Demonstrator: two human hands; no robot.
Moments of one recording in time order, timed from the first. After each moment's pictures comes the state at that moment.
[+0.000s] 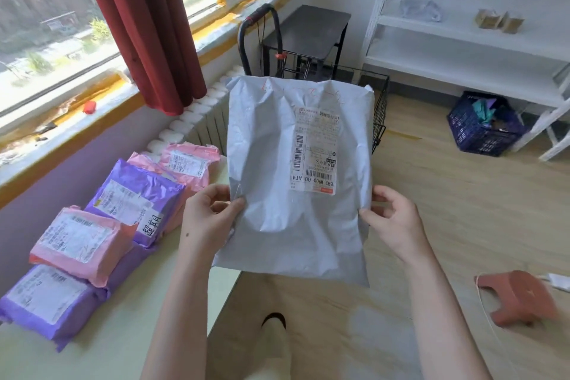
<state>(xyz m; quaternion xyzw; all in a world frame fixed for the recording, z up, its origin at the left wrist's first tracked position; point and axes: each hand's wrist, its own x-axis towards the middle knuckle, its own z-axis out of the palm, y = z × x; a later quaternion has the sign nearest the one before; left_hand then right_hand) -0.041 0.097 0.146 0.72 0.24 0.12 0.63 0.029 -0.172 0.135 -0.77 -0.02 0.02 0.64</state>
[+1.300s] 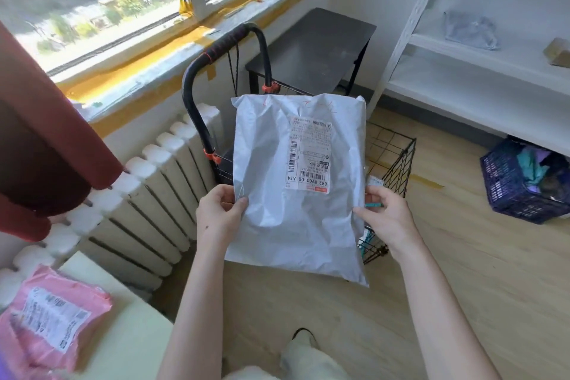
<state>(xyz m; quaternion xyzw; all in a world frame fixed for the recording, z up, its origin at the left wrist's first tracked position) 0.465 0.079 0.091 0.75 0.36 0.12 0.54 0.558 -0.174 0.111 -0.81 0.00 0.13 0.57</state>
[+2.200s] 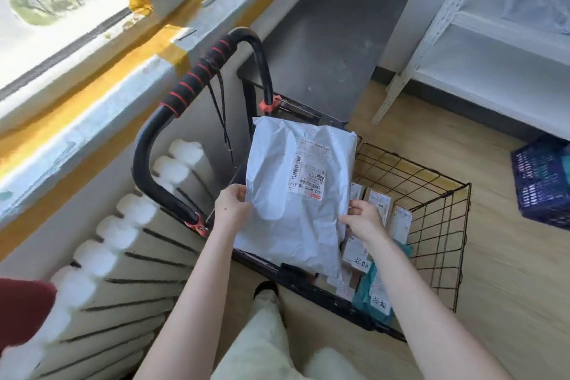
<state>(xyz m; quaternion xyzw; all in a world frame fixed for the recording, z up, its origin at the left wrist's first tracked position) 0.773 0.209 -0.016 0.78 0.39 -0.06 0.48 0.841 -0.041 -0.029 -0.80 0.18 0.26 0.51</state>
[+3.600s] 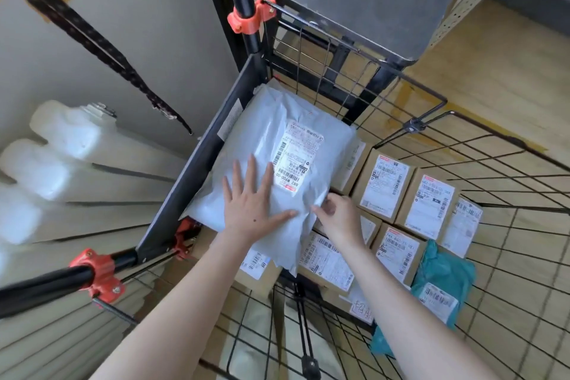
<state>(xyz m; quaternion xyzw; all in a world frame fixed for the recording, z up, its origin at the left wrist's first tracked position) 0.875 0.186 -0.281 0.95 0.14 -0.23 0.12 0.929 0.006 -0.280 -0.89 0.05 0.33 0.33</state>
